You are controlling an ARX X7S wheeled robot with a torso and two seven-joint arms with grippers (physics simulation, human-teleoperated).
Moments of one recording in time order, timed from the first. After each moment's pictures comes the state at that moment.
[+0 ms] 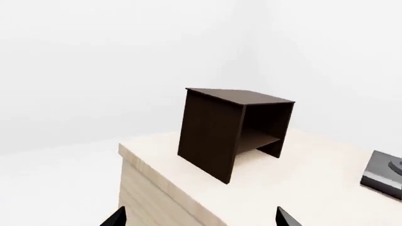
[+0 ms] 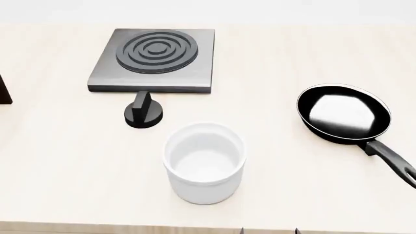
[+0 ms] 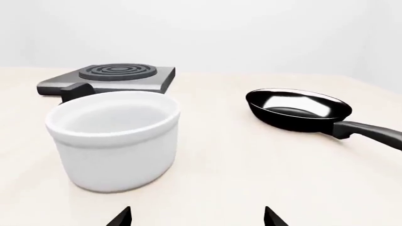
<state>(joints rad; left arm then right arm) 0.23 -0.03 -0.18 0.31 -0.15 0.10 -0.60 0.01 0.09 -0.11 0.01 0.07 0.01 0.10</state>
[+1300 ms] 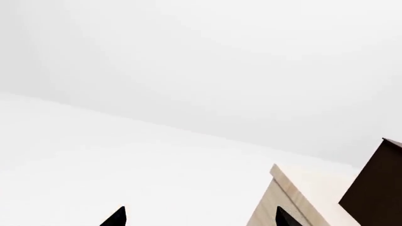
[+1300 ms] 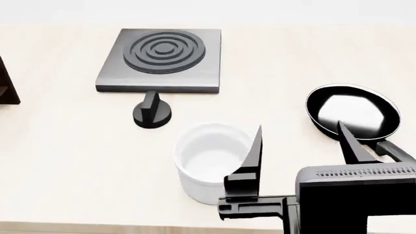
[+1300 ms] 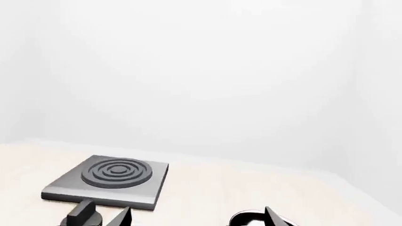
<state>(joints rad) 0.53 -0.08 -0.35 0.40 -0.43 0.38 -0.98 0.34 0.23 -0.06 -0.95 0.24 1.06 0.23</state>
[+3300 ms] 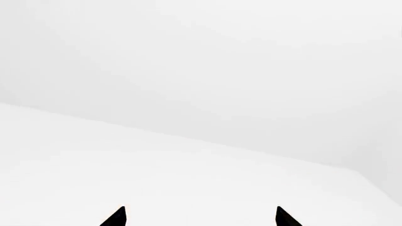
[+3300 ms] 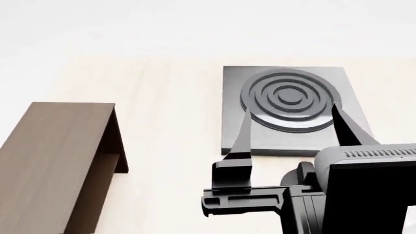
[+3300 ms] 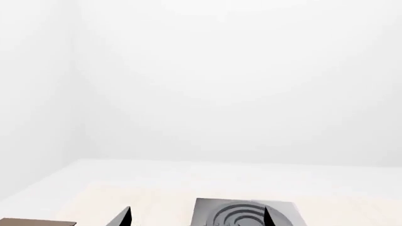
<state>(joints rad) 0.53 -0.14 -0.27 0.35 -0.46 0.45 -1.02 0.59 0.44 0.10 -0.99 1.27 1.16 0.89</state>
